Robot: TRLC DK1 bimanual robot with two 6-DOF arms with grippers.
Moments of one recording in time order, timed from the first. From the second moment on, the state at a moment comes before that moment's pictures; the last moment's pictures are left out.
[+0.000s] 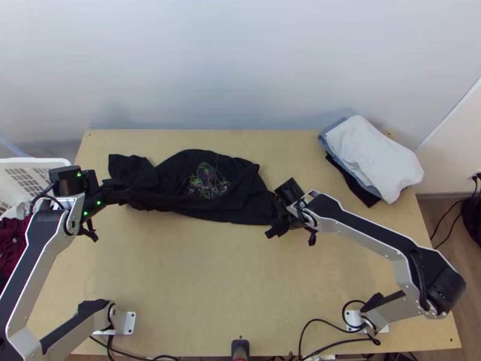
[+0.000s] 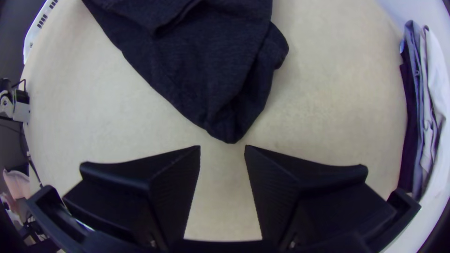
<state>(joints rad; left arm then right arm) 0.05 1.09 0.93 -0.52 0.00 -0.13 0.70 1.63 1.06 -0.60 0.00 0.10</state>
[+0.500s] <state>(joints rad) 0.05 1.10 0.93 -0.52 0.00 -0.13 0.71 1.72 1.13 -0.55 0.02 0.10</state>
